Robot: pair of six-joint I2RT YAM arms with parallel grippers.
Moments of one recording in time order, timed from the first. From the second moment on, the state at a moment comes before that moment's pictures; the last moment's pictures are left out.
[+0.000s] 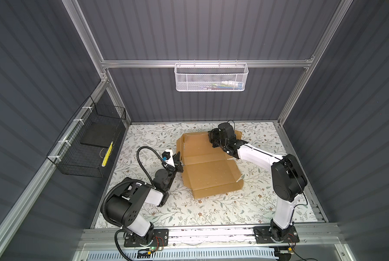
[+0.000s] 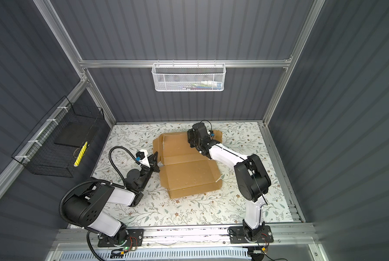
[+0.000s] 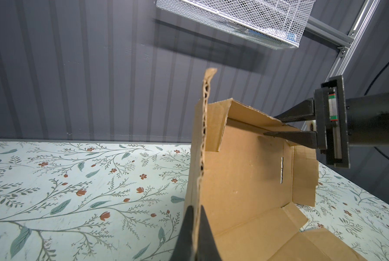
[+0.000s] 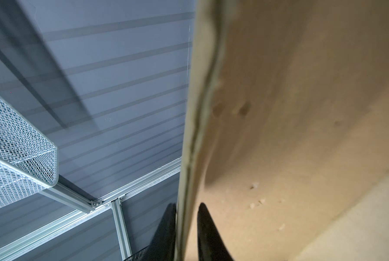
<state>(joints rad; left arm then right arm) -0.48 1.58 0.28 1.38 -0.13 -0.18 0.57 1.90 1.39 0.08 0.05 1.77</state>
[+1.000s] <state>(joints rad) -0.48 1.60 0.28 1.40 -0.14 -0.19 0.56 1.90 1.33 0.14 0.02 1.72</state>
